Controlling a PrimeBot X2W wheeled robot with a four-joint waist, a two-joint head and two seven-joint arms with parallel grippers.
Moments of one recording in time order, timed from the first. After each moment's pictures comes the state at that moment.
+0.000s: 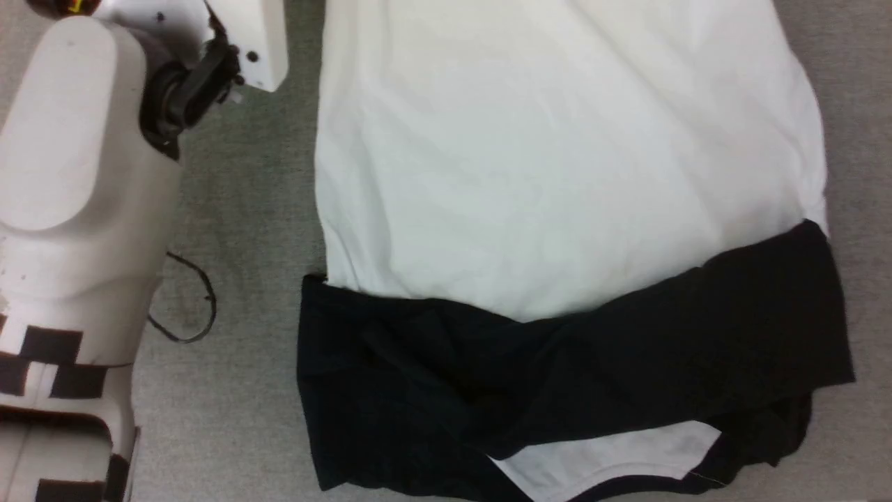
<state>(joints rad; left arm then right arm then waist) -1.10 0.35 -0.38 0.41 -0.51 -0.09 0.53 -1.13 -0.38 -0.06 -0.08 0.44 0.13 0.63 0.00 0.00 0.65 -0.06</state>
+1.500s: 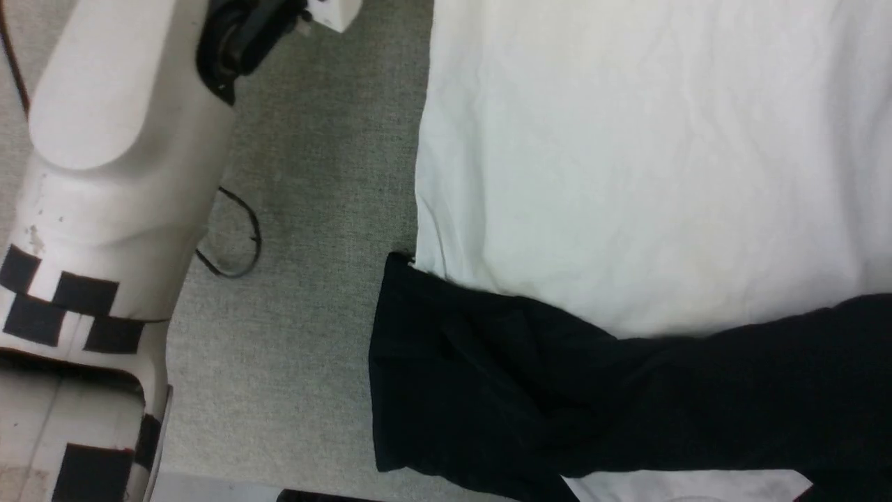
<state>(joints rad) -1.25 0.25 -0.46 0.48 -0.54 -0.12 0.35 -1.26 -0.28 -0.11 0.40 0.13 0.13 0.68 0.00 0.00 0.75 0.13</state>
